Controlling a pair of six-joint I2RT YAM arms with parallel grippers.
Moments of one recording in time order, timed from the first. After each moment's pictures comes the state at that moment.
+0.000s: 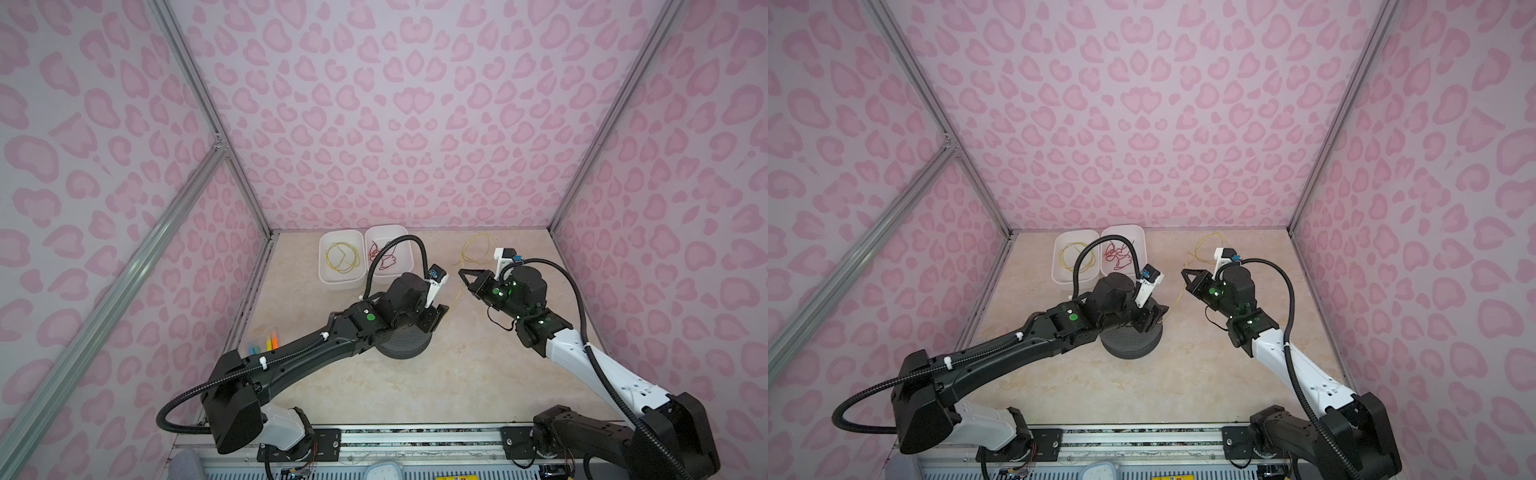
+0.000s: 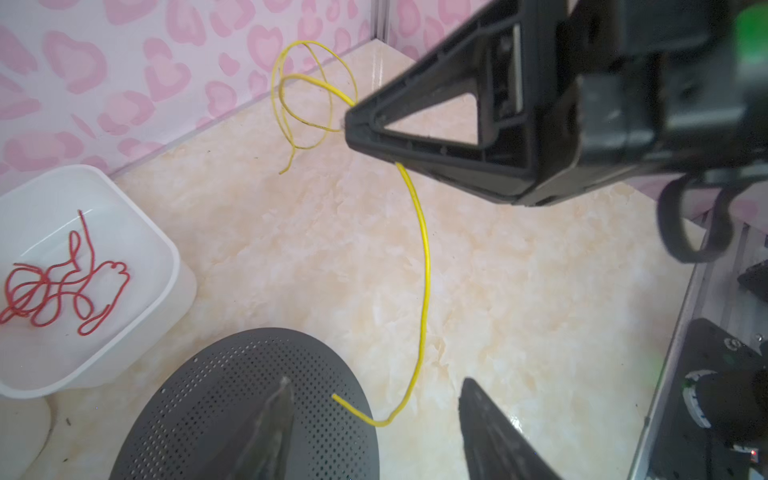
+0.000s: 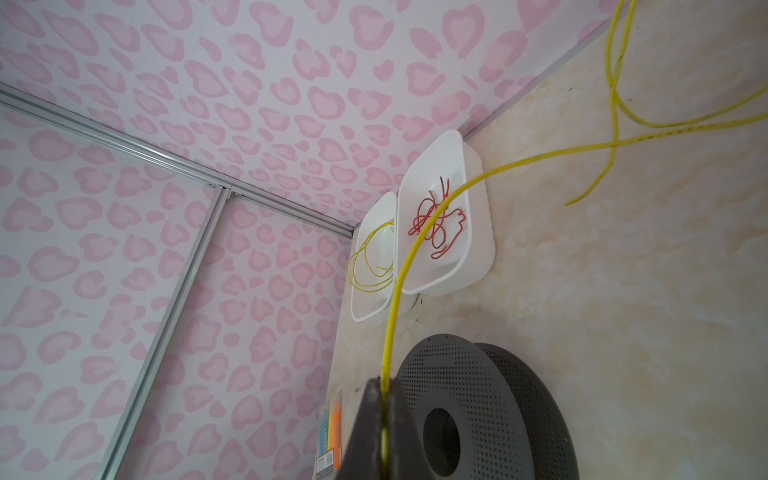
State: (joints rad) left arm -0.94 1.47 1.17 -0.30 -0.06 -0.09; right arm 0.38 1.16 0.74 0.17 -0.27 1.00
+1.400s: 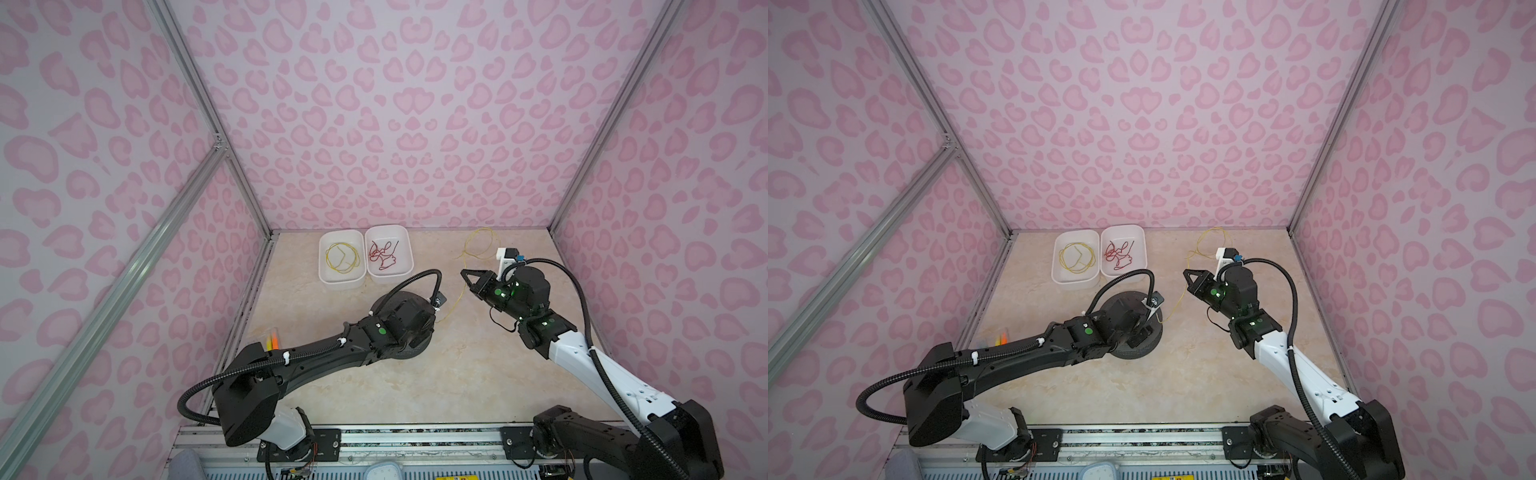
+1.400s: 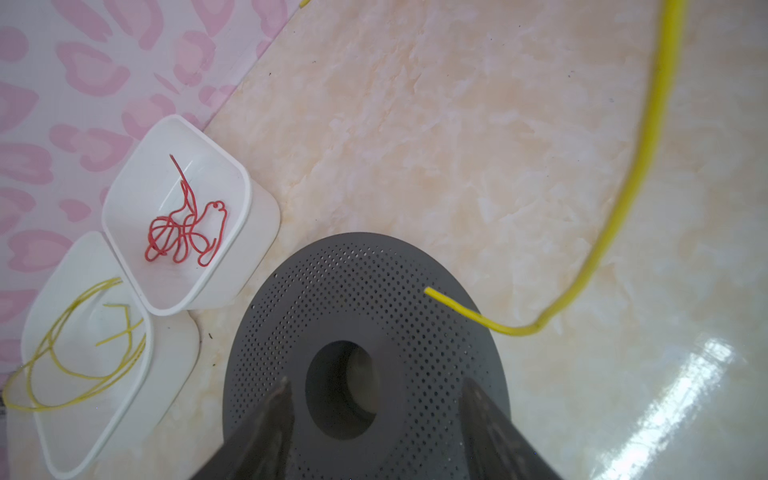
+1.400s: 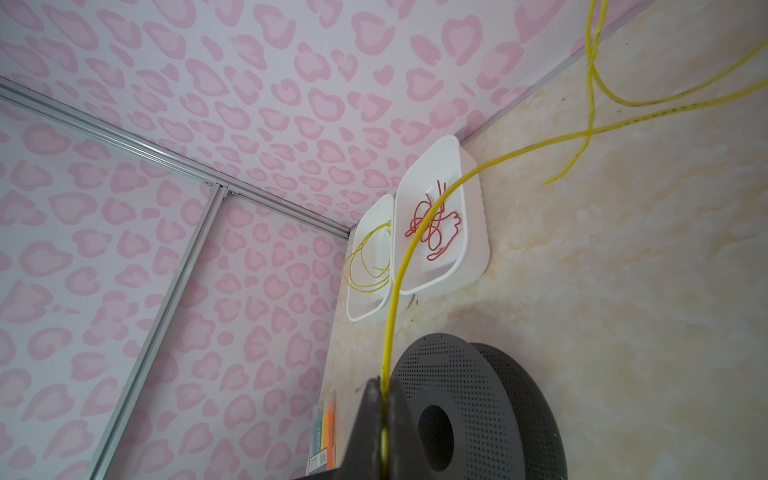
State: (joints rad) left arm -1.02 1.50 1.03 -0.32 -0.41 0.17; right arm 0.38 1.14 0.75 0.13 -0.27 0.97
